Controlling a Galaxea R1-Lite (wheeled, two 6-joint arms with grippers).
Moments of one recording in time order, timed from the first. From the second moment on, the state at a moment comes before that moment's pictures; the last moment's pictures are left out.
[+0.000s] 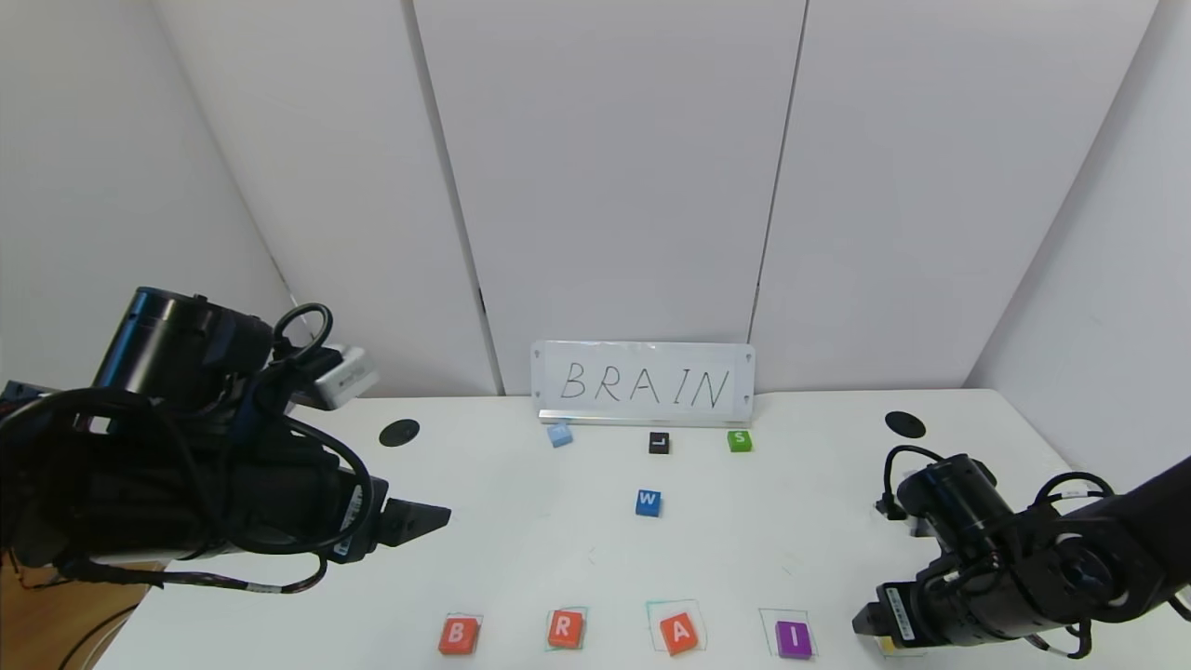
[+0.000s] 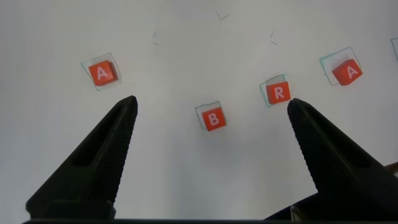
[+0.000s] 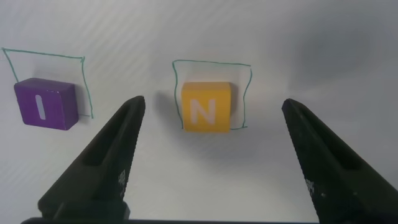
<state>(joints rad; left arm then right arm) -0.29 1.48 -0.90 0.21 -0.03 0.01 0.28 1.96 -0.69 -0.07 -0.05 0.27</state>
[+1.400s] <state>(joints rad) -0.34 0.80 -0.63 0.33 0.06 0.03 0.29 1.01 -0.76 0.58 -0.18 0.26</state>
